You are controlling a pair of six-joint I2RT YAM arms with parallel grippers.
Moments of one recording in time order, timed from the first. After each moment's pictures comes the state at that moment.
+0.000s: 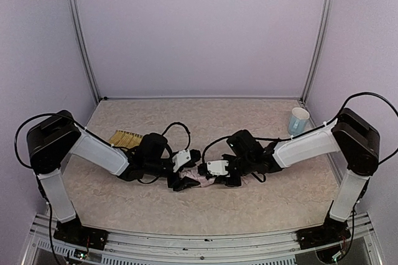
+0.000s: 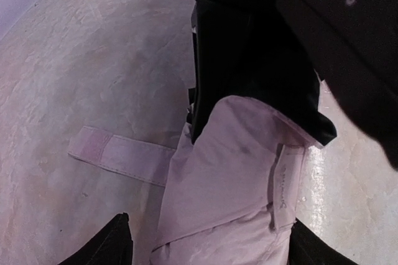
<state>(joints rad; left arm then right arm) -0.82 1.81 0.74 0.49 0.42 0.40 0.89 1.80 0.91 0.02 -0.24 -0.79</state>
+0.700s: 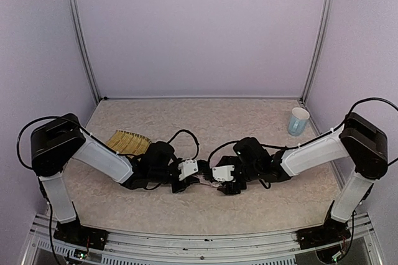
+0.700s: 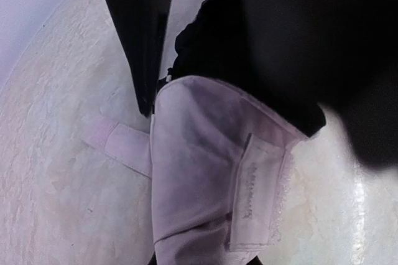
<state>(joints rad) -0.93 1.85 0.74 0.53 0.25 0.53 0.92 1.74 0.77 0.18 -0.09 -0.82</state>
